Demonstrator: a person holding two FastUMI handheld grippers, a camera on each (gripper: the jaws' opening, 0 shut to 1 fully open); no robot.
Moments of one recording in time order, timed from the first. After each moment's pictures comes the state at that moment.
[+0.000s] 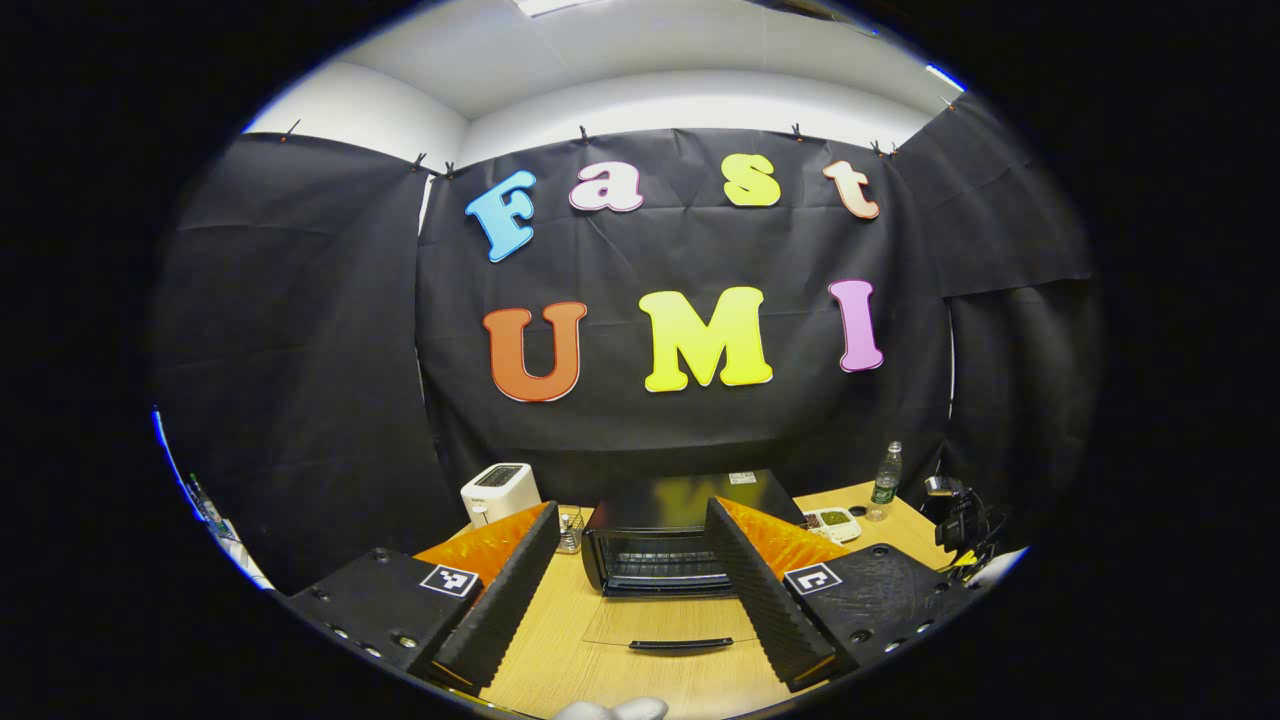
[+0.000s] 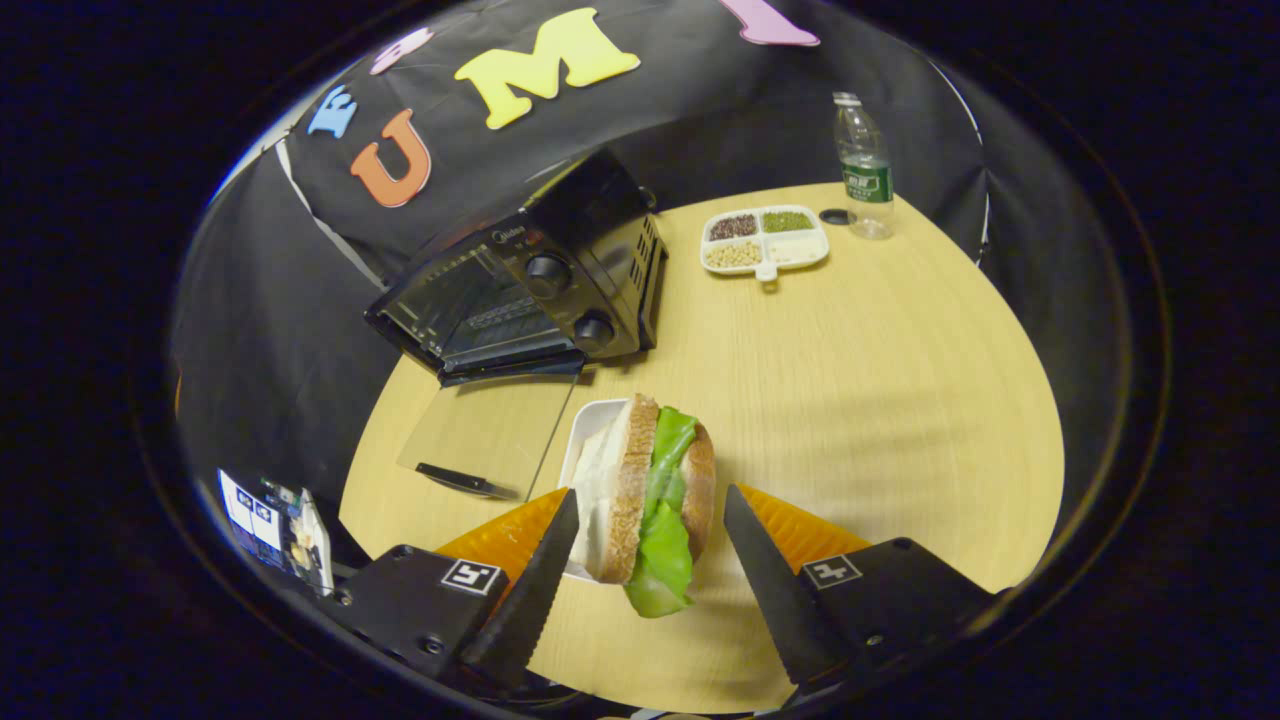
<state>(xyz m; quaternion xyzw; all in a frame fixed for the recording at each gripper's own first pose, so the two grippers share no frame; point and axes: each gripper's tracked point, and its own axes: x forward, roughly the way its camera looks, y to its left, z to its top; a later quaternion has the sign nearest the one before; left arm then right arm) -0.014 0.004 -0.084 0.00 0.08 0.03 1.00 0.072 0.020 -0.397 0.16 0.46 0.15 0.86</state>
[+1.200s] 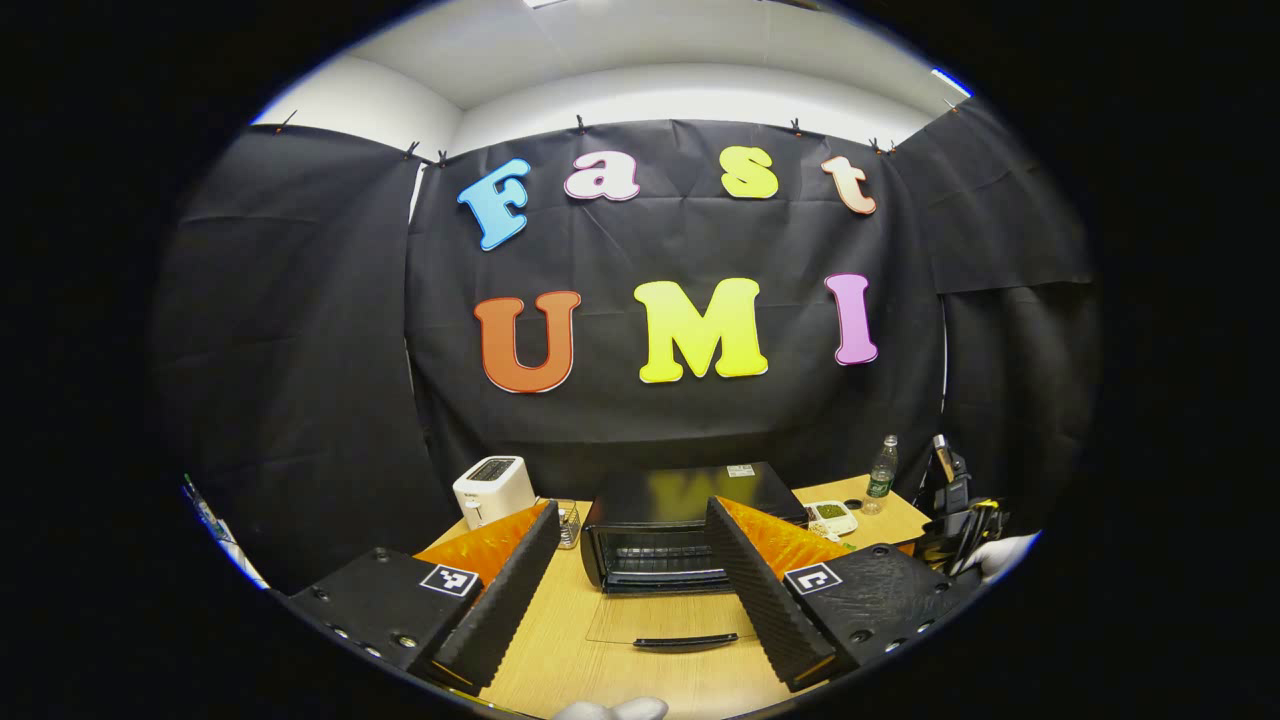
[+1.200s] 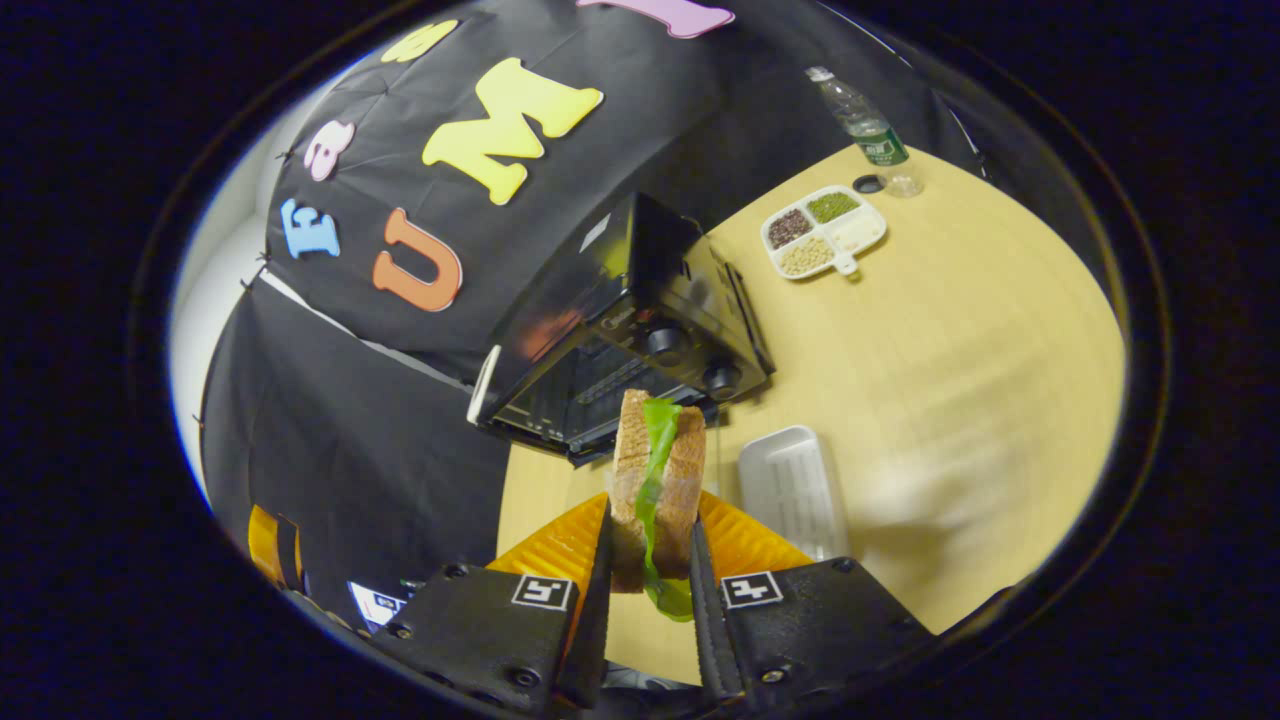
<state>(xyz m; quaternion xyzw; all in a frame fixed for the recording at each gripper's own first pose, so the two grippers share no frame) -0.006 0.014 -0.085 0.00 0.09 0.01 1.00 0.087 0.120 -0.306 0.39 0.40 0.18 0.81</state>
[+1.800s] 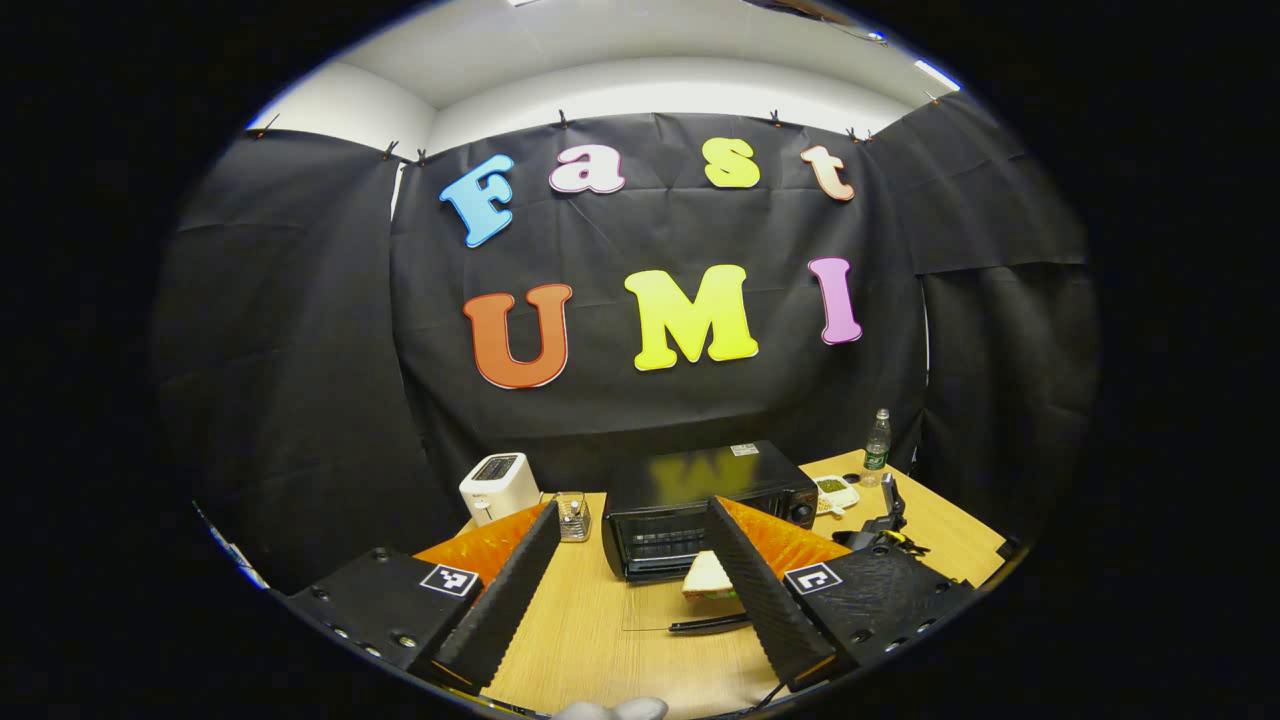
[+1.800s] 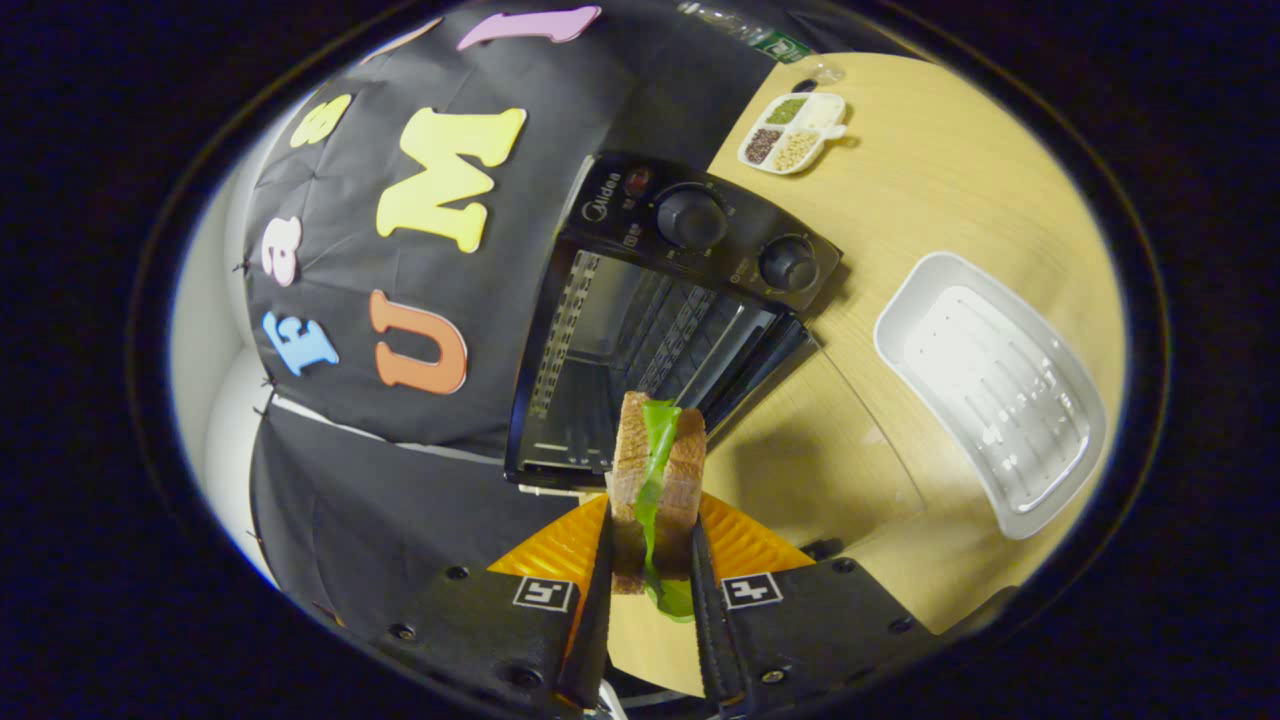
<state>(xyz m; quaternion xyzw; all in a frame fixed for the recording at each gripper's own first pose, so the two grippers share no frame) -0.021 0.045 -0.092 0.03 0.11 -0.03 0.99 0.131 0.235 -0.350 0.56 0.33 0.13 0.75</state>
